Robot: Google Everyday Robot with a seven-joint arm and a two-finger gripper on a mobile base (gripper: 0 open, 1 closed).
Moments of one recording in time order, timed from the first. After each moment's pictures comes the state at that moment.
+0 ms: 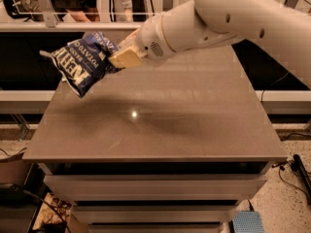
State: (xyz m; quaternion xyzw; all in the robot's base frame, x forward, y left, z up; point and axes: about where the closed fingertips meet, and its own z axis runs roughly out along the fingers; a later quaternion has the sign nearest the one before) arm 0.582 0.077 0.947 -0.55 0.67 0.25 0.44
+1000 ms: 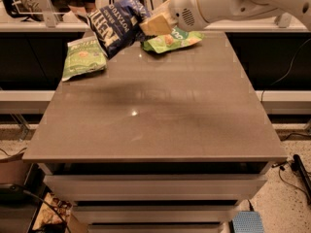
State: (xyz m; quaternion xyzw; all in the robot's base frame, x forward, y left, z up) arm 0.633 -0.002 1.003 -0.48 0.71 0.19 0.48
